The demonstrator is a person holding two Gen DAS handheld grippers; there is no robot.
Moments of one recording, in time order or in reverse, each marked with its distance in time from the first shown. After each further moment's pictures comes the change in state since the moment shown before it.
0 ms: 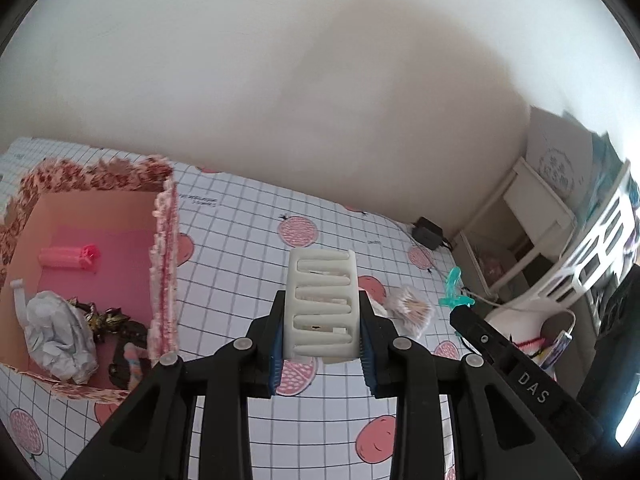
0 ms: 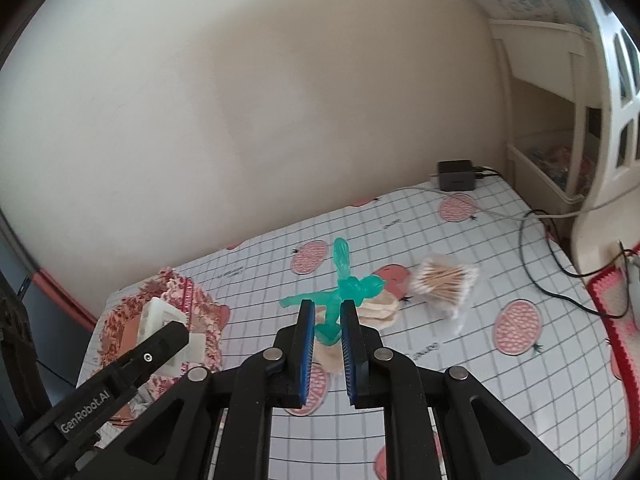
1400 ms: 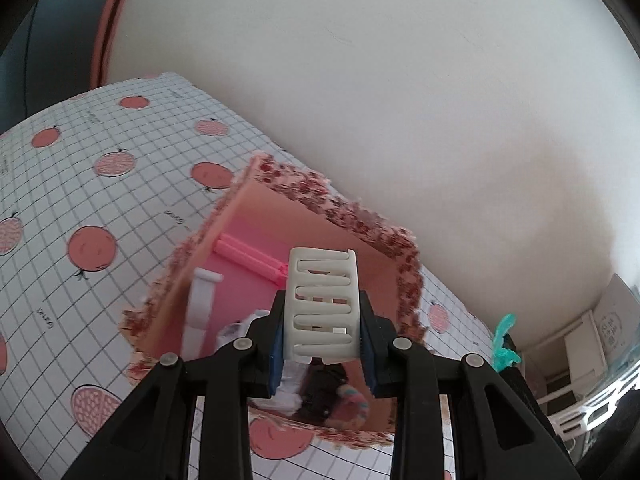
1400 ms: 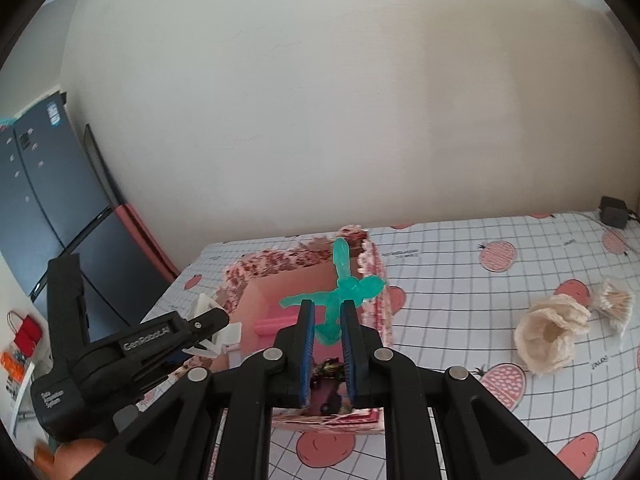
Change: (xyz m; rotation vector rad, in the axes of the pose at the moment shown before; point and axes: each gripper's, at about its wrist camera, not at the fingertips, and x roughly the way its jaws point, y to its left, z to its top) left arm -0.079 0.196 0.001 -0.435 -0.177 0.226; right arm 0.017 0.172 -0.058 -0.259 -0.003 0.336
